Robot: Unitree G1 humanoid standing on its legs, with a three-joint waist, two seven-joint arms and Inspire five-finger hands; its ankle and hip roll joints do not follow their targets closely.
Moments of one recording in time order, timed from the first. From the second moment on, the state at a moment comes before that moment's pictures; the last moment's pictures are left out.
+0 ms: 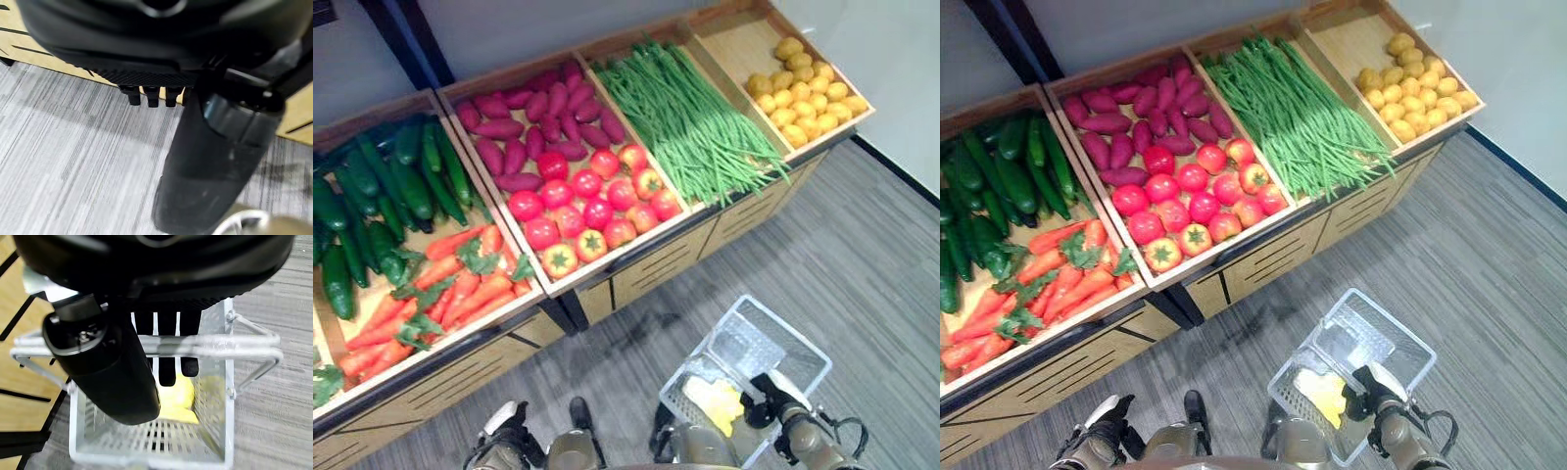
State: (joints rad) left arm -0.08 0.28 -0.26 1.25 0.35 0.01 0.23; right arm -0.01 -0.41 0.29 1.01 -0.31 -0.06 -0.15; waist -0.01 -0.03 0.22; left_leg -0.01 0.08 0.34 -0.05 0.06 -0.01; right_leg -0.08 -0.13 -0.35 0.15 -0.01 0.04
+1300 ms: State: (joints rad) left arm -0.11 0.69 0.52 0.90 -0.56 -0.16 0.65; right arm 0.08 -0.35 0.22 1.33 -0.32 -0.04 -0.14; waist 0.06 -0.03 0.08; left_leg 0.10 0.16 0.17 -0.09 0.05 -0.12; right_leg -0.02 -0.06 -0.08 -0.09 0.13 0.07
